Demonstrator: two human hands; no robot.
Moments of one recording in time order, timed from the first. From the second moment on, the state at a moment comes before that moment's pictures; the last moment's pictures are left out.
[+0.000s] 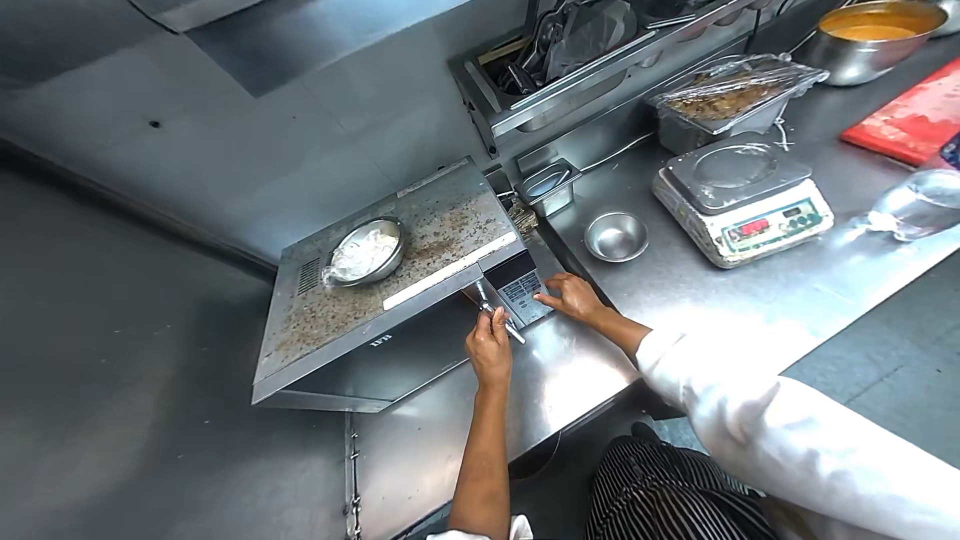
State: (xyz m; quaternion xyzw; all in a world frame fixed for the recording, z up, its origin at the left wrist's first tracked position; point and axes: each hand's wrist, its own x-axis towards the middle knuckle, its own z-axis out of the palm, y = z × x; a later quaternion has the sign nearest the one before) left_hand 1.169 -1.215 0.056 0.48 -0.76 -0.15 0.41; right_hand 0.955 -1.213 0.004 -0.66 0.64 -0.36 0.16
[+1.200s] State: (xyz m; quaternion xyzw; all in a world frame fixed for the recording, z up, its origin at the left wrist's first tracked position) left_hand 1.164 -1.215 0.049 0.49 -0.75 -0.12 0.43; right_hand 1.010 -1.213 -0.055 -0.53 0.76 -0.34 0.17
